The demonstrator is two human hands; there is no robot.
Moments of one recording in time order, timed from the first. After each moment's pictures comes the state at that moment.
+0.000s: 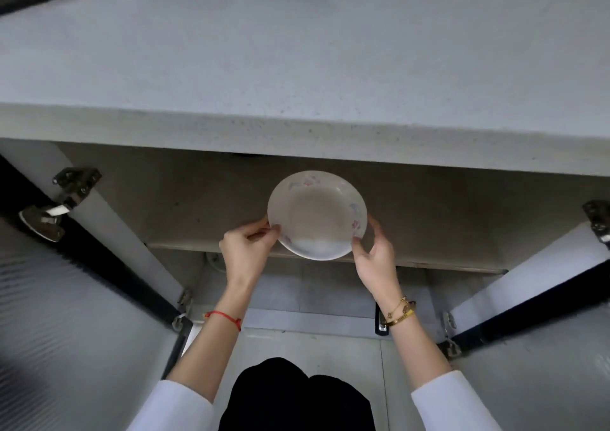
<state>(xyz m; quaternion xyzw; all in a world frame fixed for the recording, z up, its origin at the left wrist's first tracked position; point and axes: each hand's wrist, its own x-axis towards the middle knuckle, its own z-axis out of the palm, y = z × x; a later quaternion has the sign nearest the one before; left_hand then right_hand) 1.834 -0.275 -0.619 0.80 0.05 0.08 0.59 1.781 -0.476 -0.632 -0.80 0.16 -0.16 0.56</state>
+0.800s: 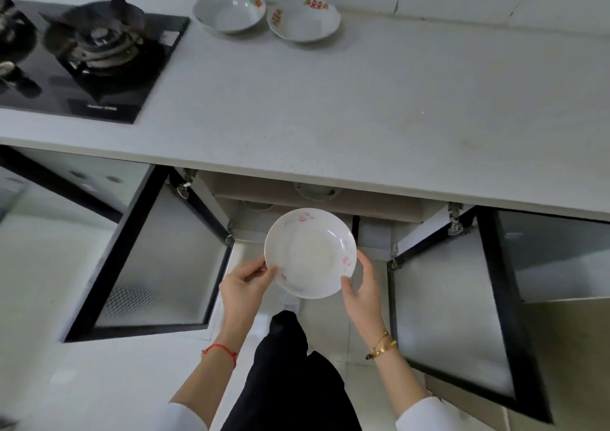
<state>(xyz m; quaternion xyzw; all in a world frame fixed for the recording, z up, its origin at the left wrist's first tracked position) 1.571 -0.210 -0.358 0.78 0.17 -0.06 0.60 1.527 -0.416 -0.352 -0.79 0.25 0.01 0.55</state>
